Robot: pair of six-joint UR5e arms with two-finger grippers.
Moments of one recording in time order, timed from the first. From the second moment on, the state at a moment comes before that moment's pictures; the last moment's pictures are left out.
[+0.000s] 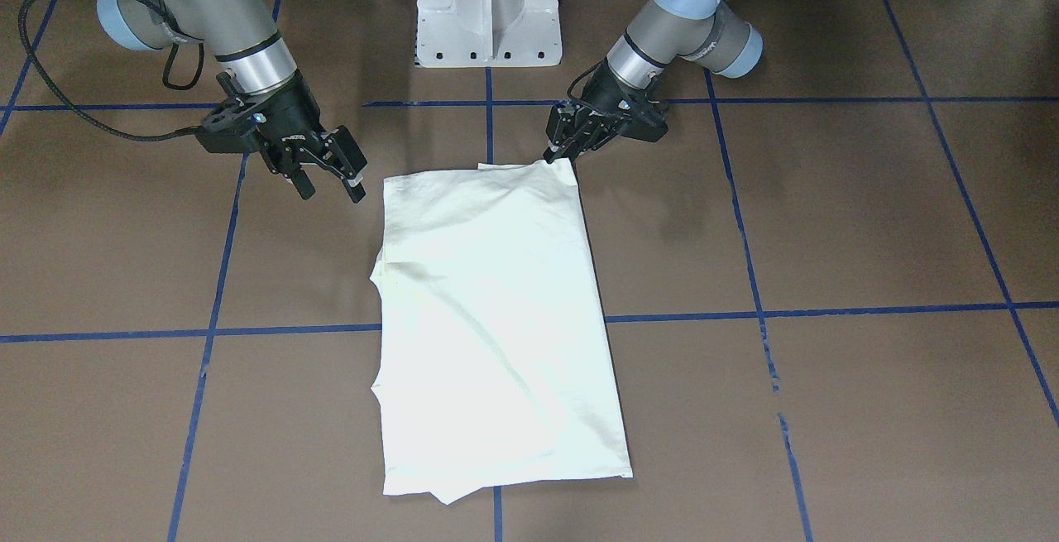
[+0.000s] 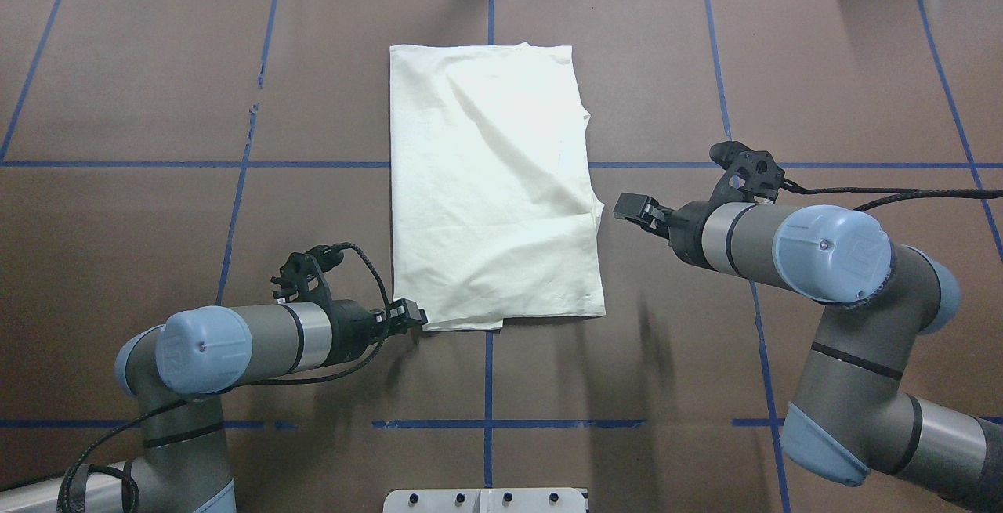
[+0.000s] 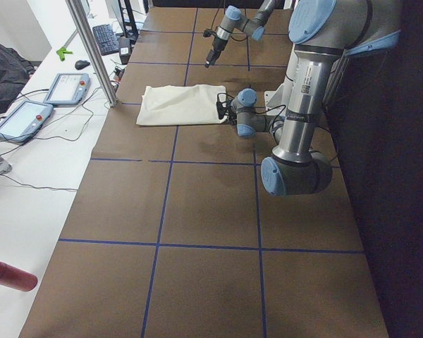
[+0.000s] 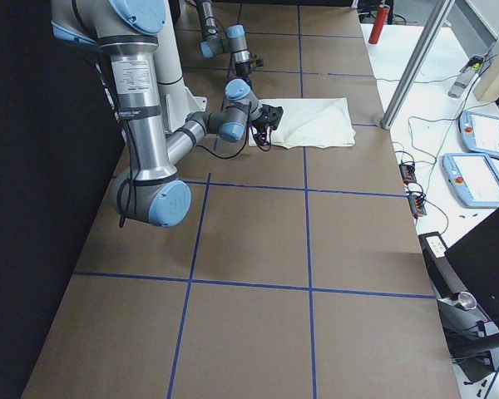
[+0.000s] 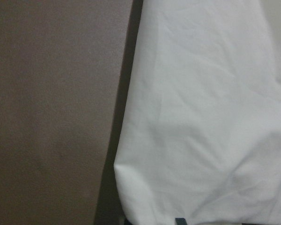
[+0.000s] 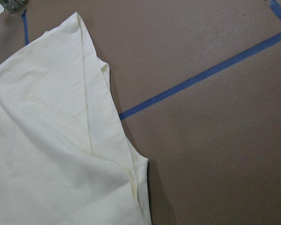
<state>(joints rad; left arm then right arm) -0.31 -1.88 -1.69 -2.49 -1.60 -1.73 0.51 -1.37 1.92 -1.02 1.57 1.68</state>
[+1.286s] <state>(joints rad) -0.31 -1.88 -1.69 -2.49 -1.54 -1.82 0.49 -1.29 1.94 -1.18 1.56 1.84</state>
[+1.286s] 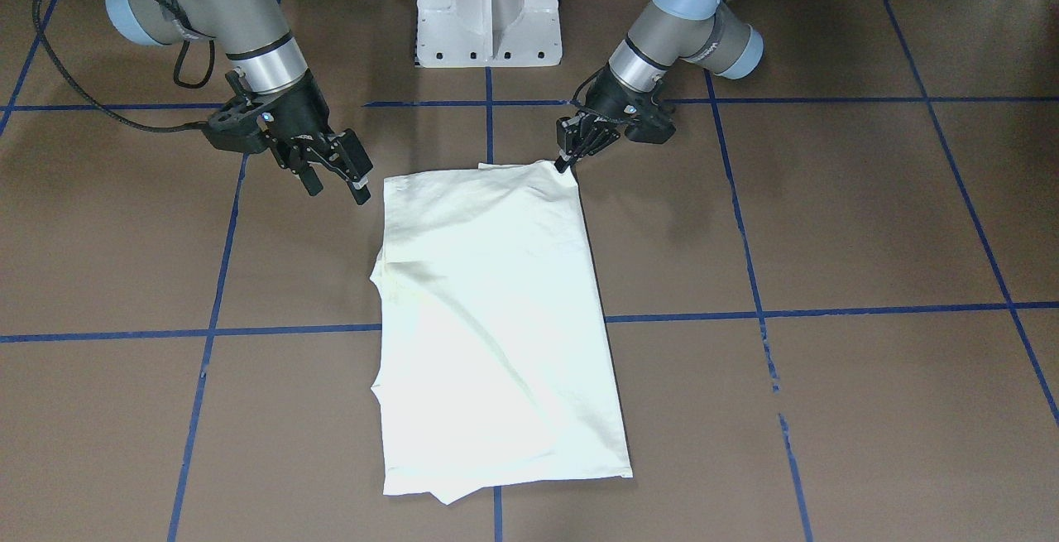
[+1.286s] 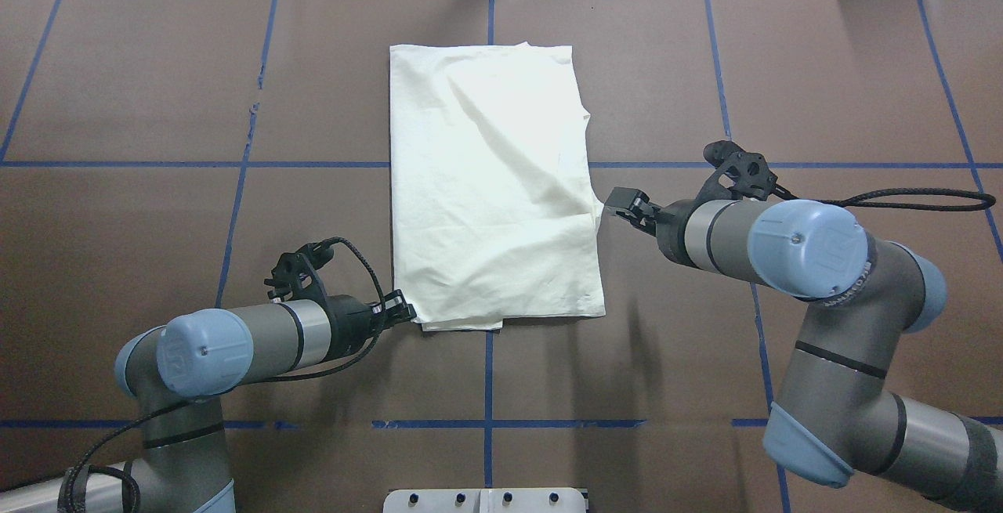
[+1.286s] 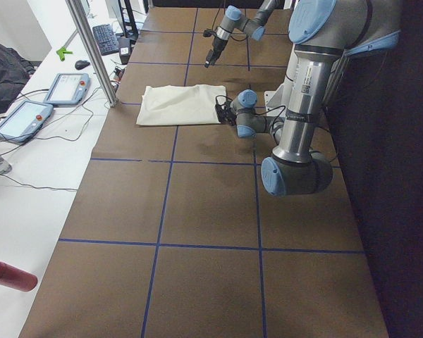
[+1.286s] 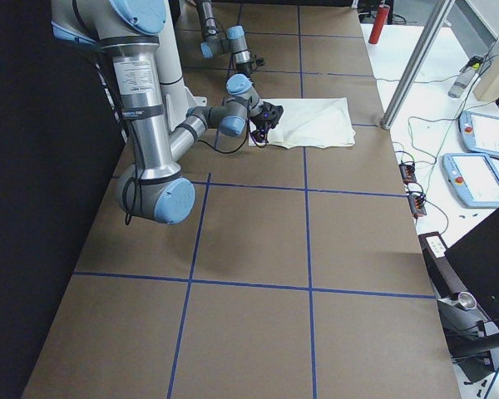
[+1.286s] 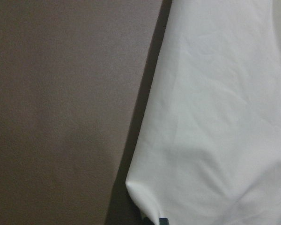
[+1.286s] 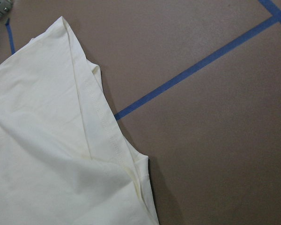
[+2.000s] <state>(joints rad) -0.31 -1.88 -1.70 -2.49 -1.52 -1.84 0.31 -1.17 1.89 -1.44 1.44 2.22</state>
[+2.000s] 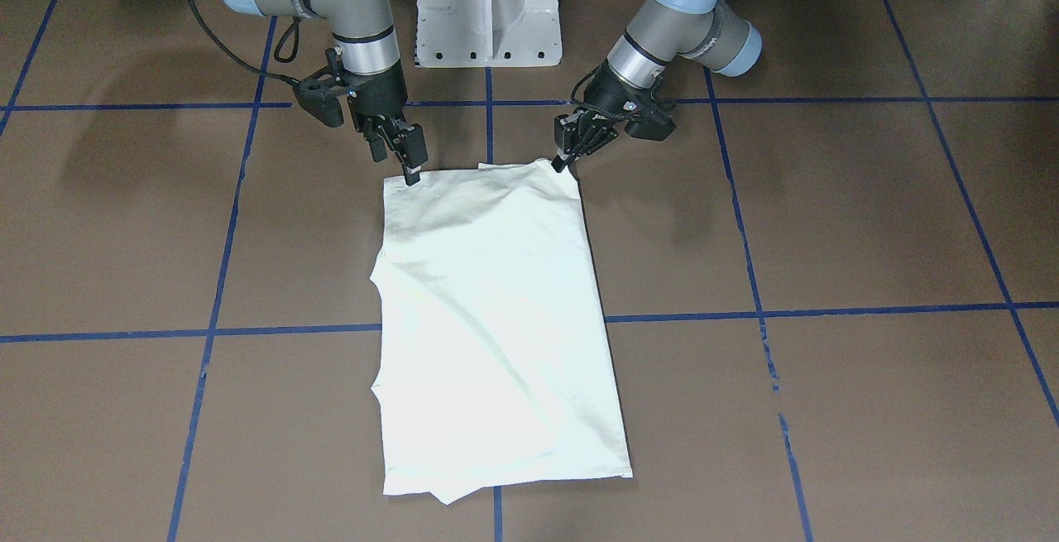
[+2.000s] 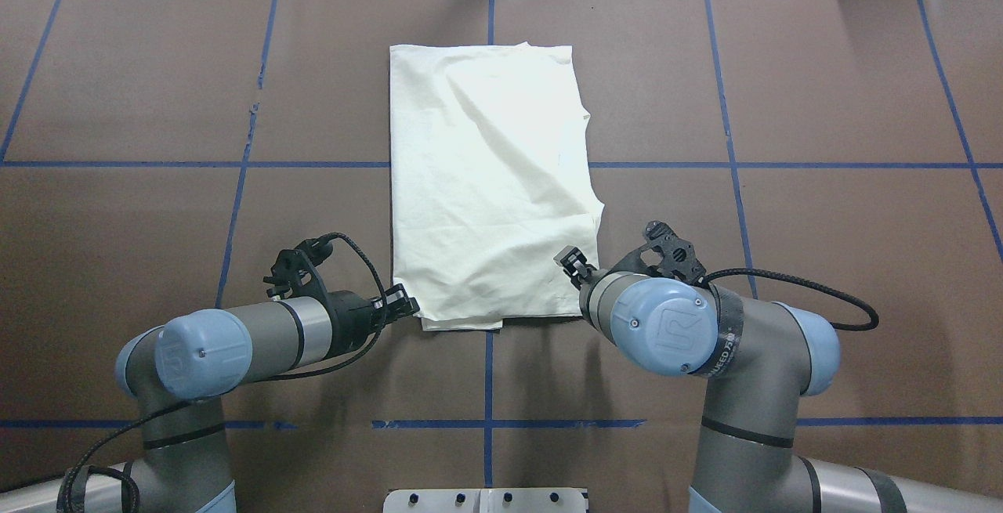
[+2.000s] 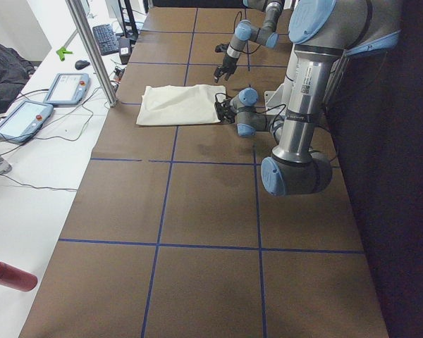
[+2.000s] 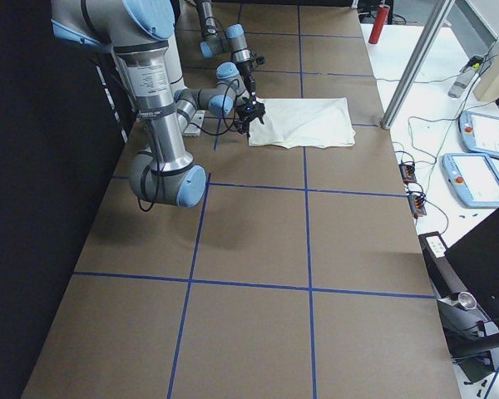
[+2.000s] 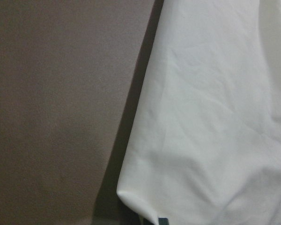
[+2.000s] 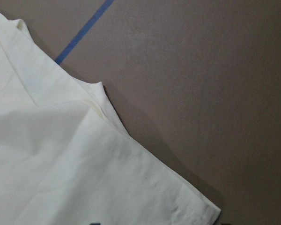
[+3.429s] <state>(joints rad) -0.31 -1.87 -1.71 -2.50 -1.52 -1.86 0.26 -1.07 1.76 -1.44 1.38 2.32</state>
